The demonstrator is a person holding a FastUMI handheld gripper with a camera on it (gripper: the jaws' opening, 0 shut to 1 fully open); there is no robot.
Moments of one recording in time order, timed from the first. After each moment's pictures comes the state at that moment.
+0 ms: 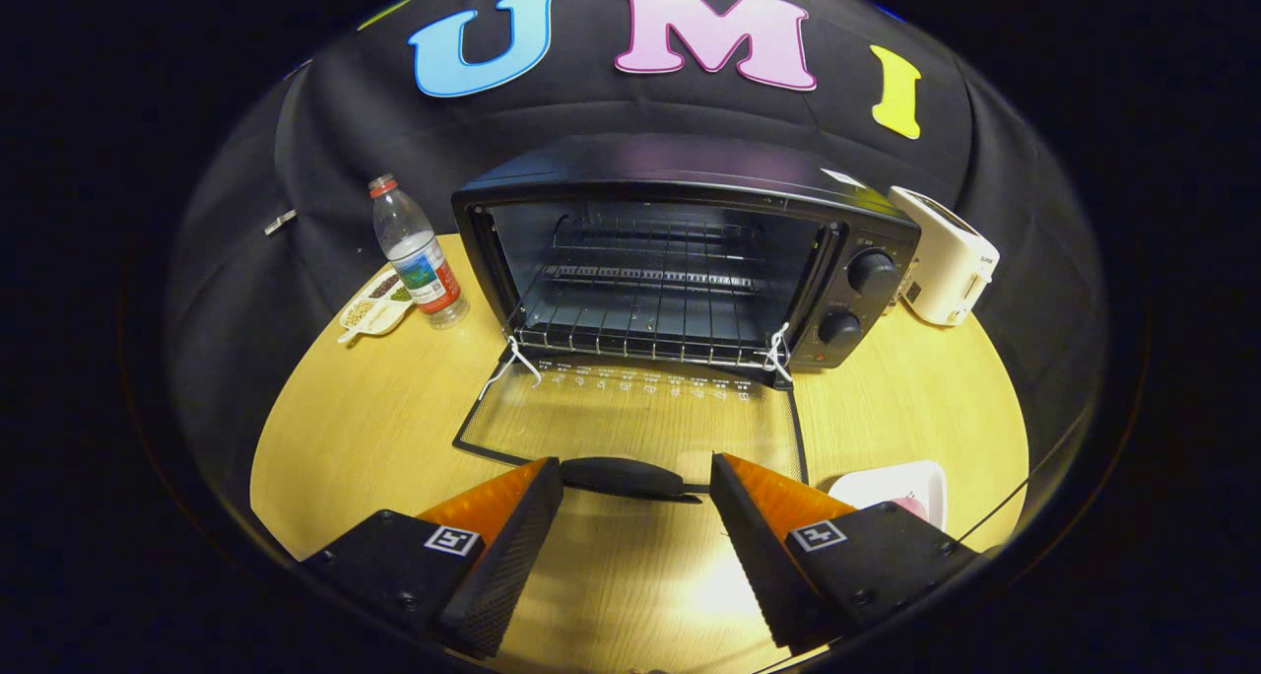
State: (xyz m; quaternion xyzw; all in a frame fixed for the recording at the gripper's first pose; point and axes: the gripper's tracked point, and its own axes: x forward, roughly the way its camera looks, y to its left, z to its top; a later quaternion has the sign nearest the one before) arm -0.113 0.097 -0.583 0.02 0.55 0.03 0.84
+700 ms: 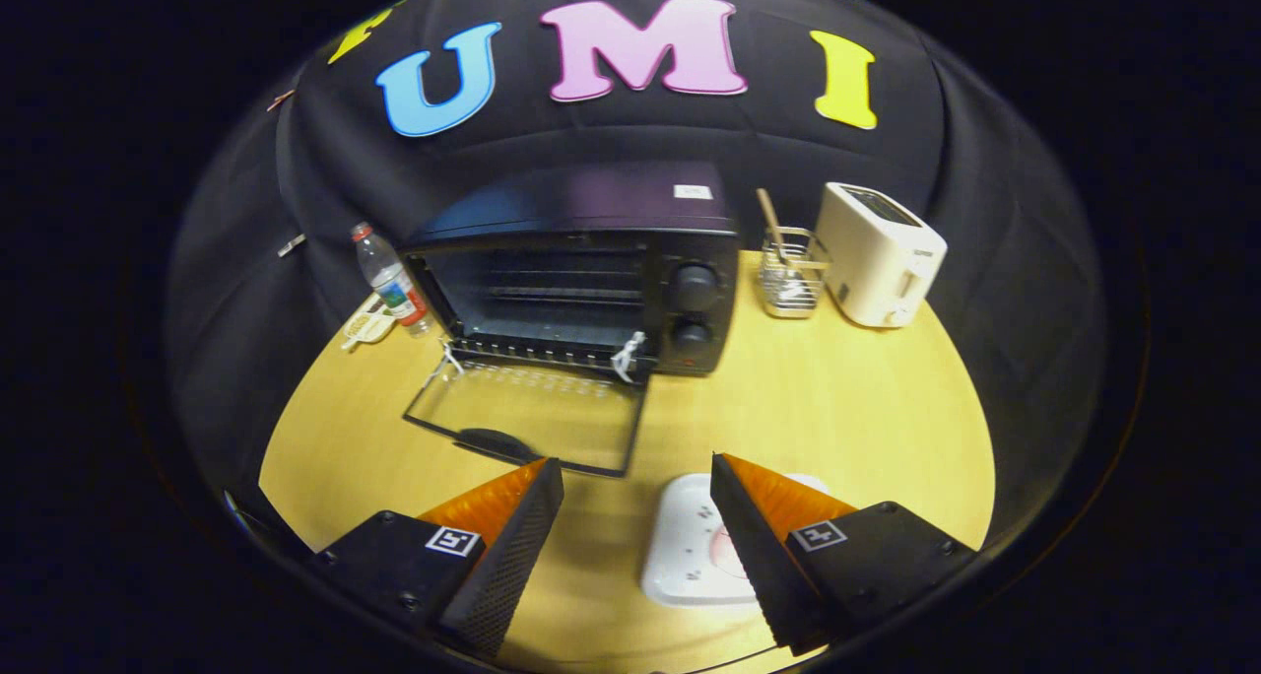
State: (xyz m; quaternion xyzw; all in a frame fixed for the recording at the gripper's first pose) arm -0.127 -0.078 -0.533 0.03 0.55 0.03 0.84
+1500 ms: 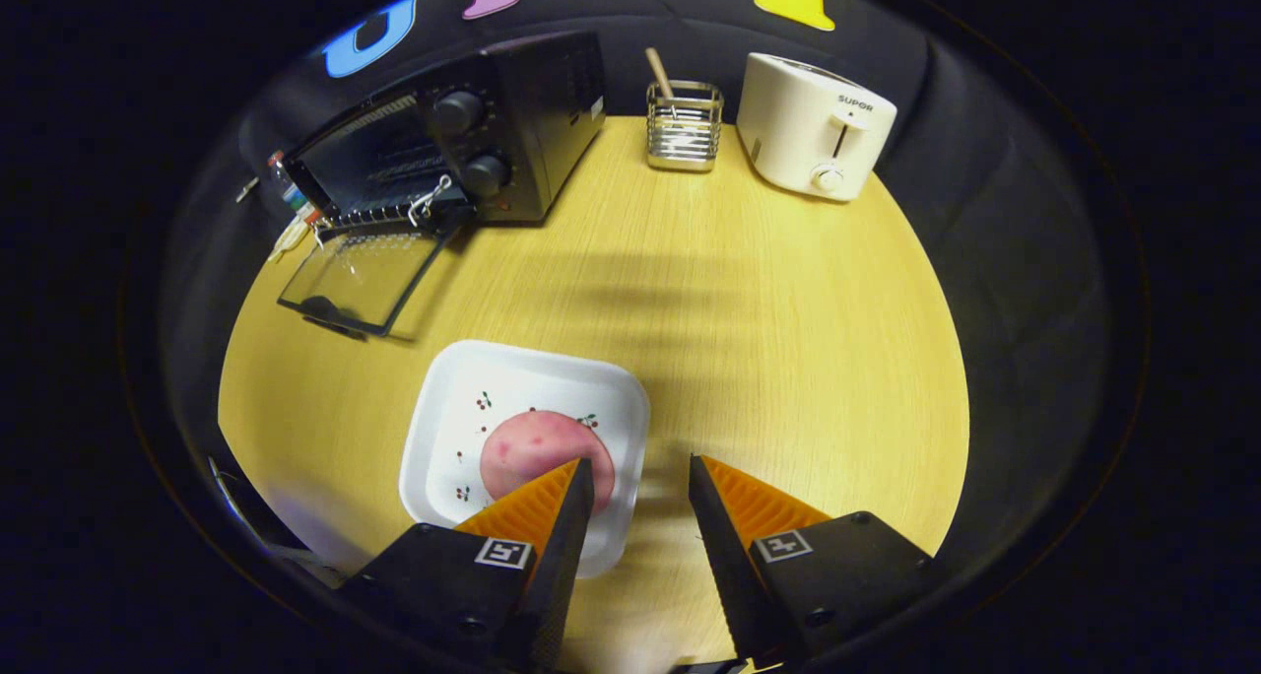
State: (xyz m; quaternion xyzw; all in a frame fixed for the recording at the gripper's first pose) arm -0.203 -0.203 -0.631 -0.02 0.69 0.04 0.73
